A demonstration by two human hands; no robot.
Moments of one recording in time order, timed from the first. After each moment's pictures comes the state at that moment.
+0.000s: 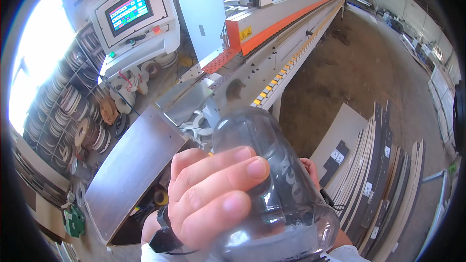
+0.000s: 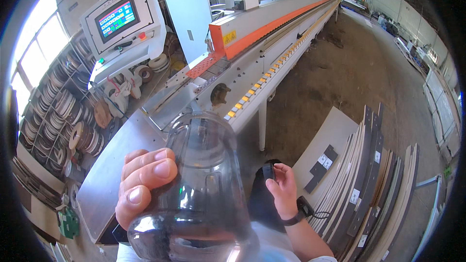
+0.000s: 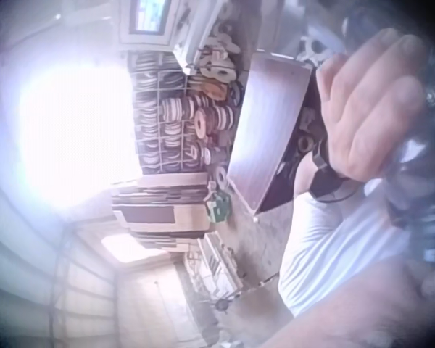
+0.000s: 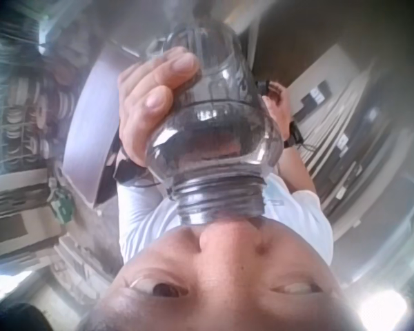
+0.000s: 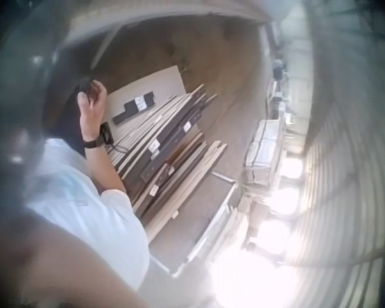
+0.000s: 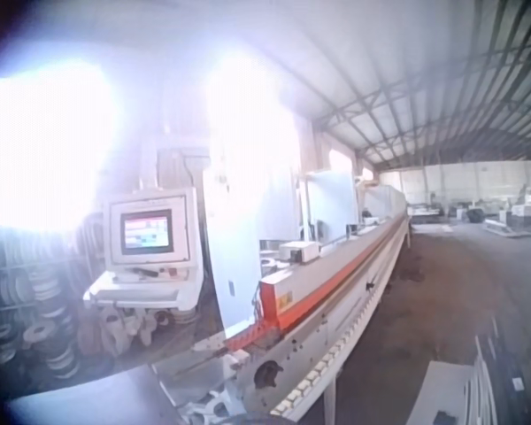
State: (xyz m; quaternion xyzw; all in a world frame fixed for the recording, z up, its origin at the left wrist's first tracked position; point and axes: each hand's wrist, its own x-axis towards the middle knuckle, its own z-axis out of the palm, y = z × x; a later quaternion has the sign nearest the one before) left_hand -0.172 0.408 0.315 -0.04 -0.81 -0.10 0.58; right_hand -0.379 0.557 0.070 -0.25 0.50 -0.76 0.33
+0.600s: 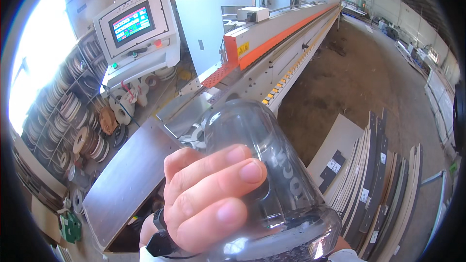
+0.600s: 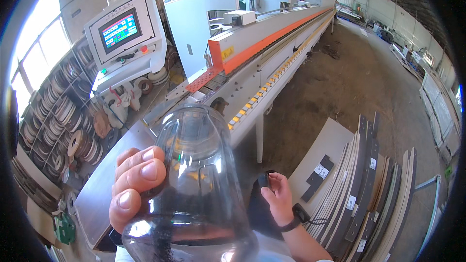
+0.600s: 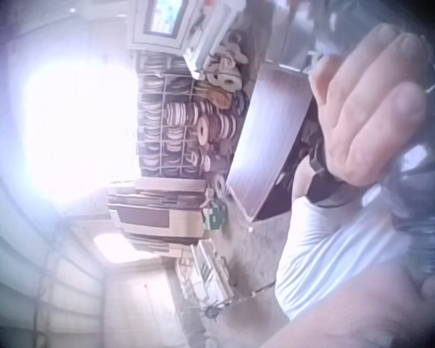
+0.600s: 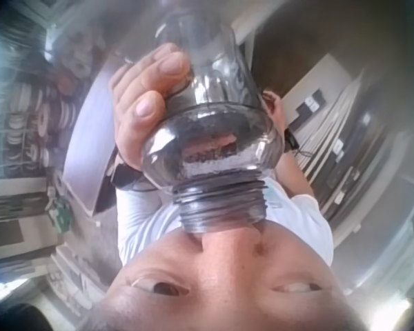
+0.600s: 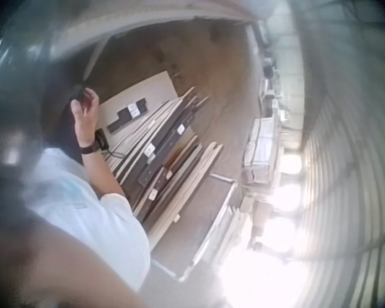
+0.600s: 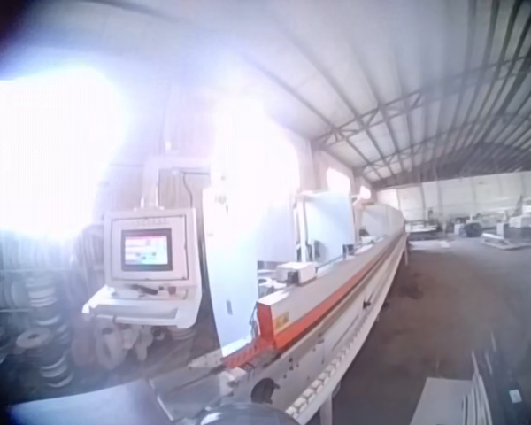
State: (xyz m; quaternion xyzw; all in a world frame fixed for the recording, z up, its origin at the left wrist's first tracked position) left_hand -0.203 0.418 0.320 -0.03 -0.70 -0.06 0.71; right_hand -0.370 0.555 0.070 -0.27 0.51 -0.76 0.30
